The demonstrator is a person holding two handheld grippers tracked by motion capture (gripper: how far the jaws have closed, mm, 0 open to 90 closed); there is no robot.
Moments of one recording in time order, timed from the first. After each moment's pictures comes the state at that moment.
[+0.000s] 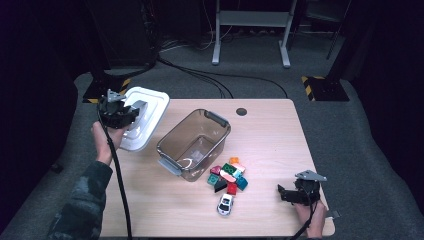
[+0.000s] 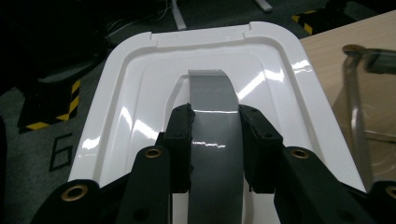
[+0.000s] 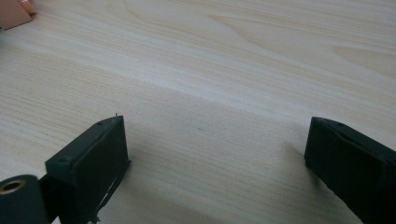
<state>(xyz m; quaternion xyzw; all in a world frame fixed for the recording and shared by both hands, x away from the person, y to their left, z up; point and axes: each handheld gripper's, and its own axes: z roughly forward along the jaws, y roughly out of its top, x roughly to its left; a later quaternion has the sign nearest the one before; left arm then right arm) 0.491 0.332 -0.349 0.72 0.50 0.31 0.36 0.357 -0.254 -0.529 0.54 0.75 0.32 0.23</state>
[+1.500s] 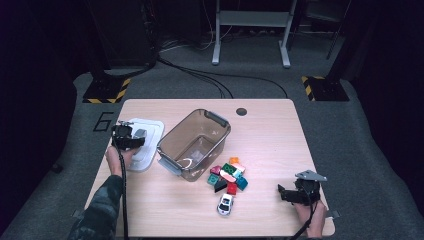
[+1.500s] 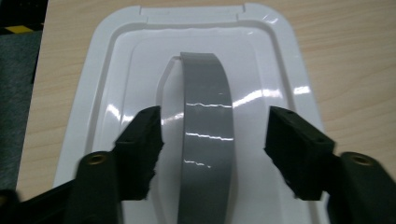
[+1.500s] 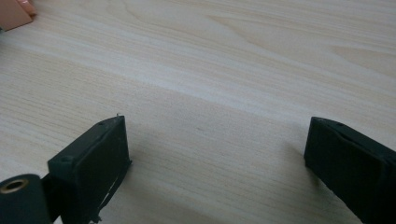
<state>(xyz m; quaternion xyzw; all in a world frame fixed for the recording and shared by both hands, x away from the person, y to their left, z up) 0.513 0.353 -0.480 0.72 0.59 0.23 0.28 0.357 -0.254 -0.529 0.54 0.74 0.32 0.23</state>
